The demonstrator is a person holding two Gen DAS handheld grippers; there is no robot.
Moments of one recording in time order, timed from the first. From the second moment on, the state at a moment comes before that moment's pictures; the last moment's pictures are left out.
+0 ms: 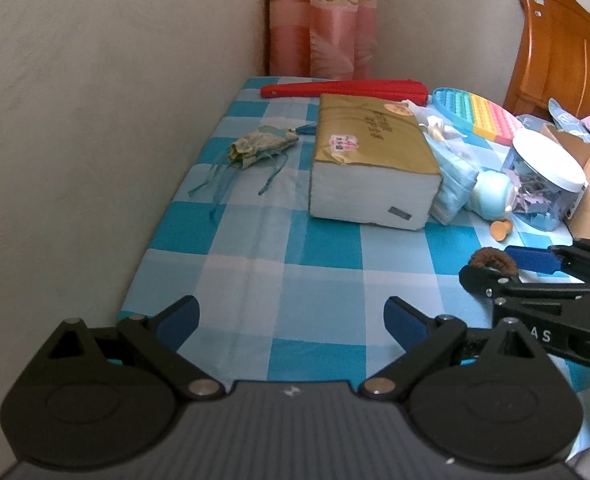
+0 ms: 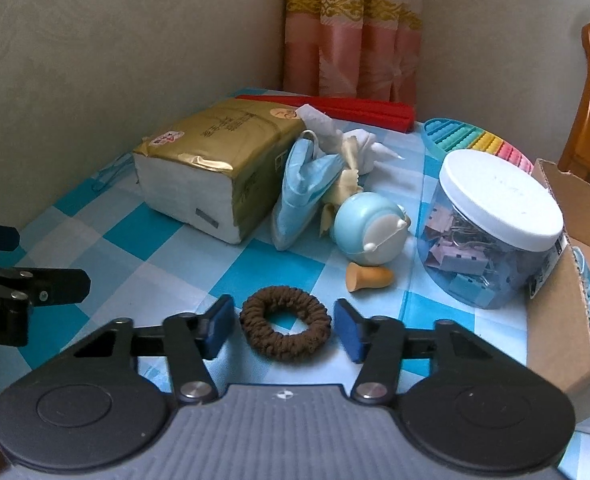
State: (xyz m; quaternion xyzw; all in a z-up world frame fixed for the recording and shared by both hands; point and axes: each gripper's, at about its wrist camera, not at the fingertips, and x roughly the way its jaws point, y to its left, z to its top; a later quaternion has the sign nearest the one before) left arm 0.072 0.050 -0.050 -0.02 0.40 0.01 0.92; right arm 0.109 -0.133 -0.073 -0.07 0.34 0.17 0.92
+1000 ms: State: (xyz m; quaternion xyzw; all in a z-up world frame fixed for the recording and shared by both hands) left arm 0.090 -0.078 -0.037 0.07 0.35 -0.14 0.92; right arm 0.045 -0.216 -0.074 -0.07 0.35 0.16 0.92
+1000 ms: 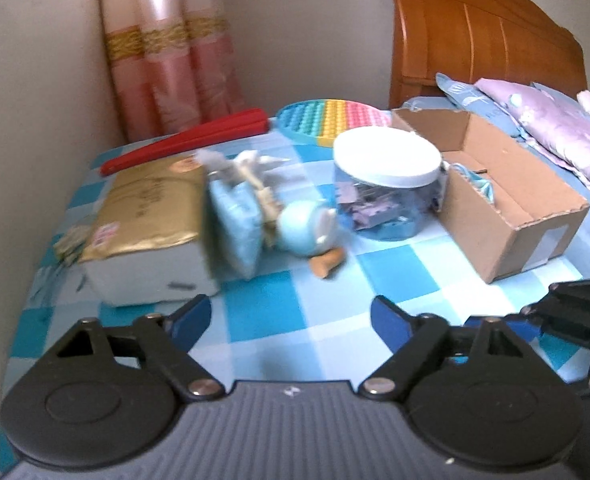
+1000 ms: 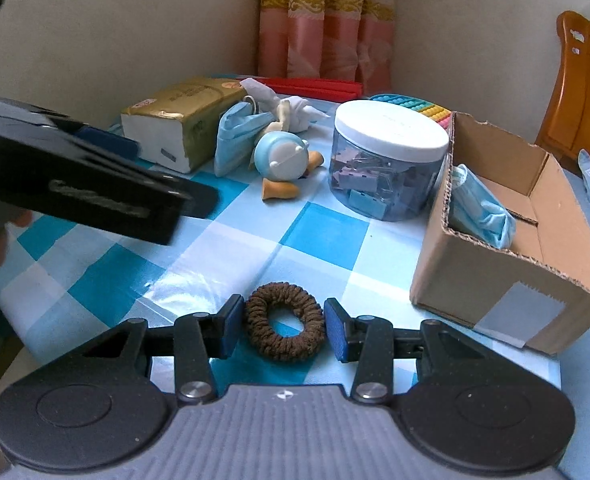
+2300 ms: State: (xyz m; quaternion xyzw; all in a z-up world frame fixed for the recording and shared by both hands) left arm 0.138 -0.126 -0.065 0.03 0.38 -0.06 0.92; right arm 0.032 -0.221 -0.081 -0.07 0.31 0.17 0.93
